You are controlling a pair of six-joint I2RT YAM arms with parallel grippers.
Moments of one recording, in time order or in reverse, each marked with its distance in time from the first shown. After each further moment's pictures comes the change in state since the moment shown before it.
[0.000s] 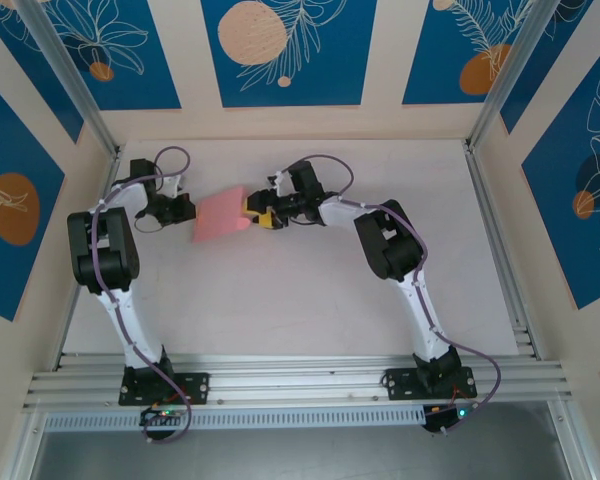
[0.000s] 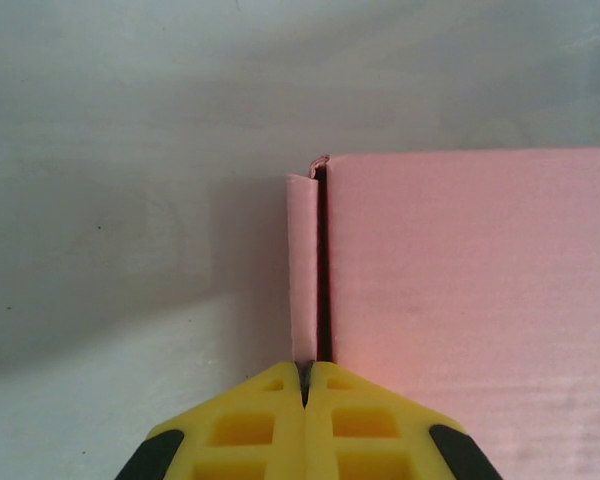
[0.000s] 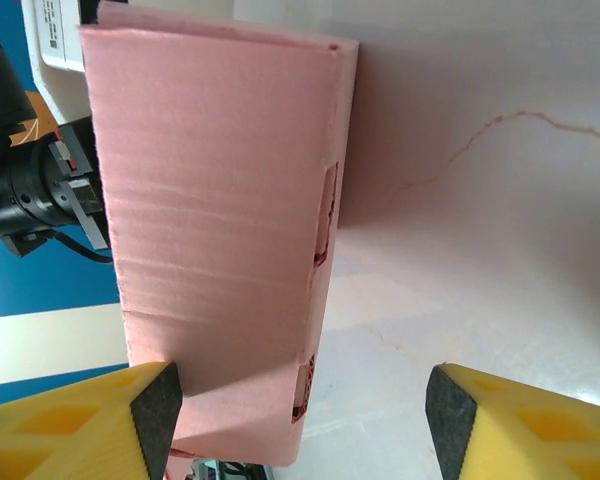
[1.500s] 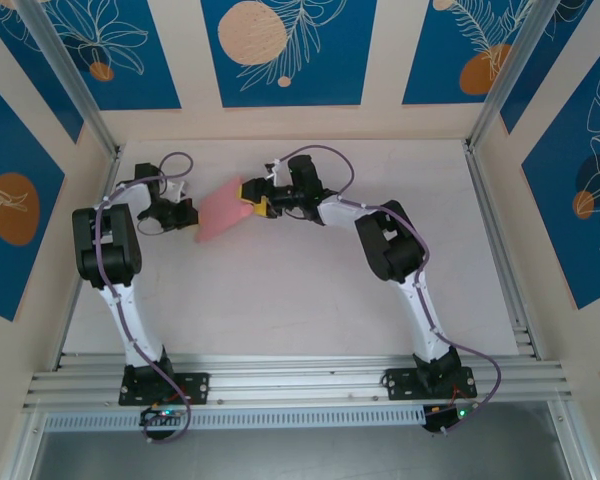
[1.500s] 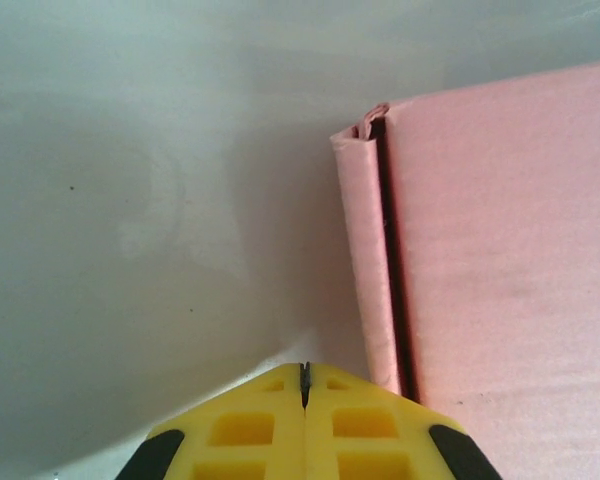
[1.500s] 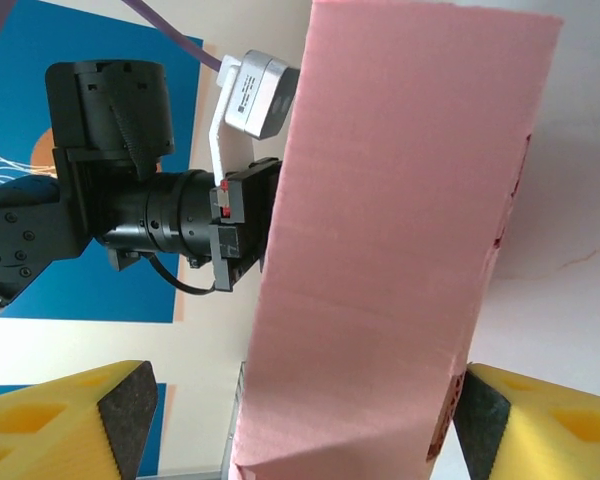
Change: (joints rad) left arm -0.003 0.054 0.023 -0.048 0.000 0.003; right arm 0.010 -0.011 0.029 0.171 0.040 0.048
